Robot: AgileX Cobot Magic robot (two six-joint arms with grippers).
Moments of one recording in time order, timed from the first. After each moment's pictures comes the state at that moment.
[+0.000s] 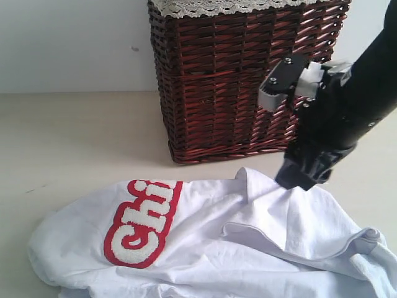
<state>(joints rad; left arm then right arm) 0.04 0.01 0.00 0.08 0.37 -0.06 0.37 1.53 -1.05 0.29 0.90 -0.80</state>
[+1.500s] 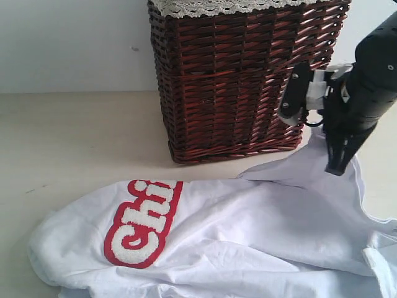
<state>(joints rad) 0.04 0.01 0.00 0.08 0.37 -0.06 0.32 1.66 -1.05 -0.45 0.69 -0.46</state>
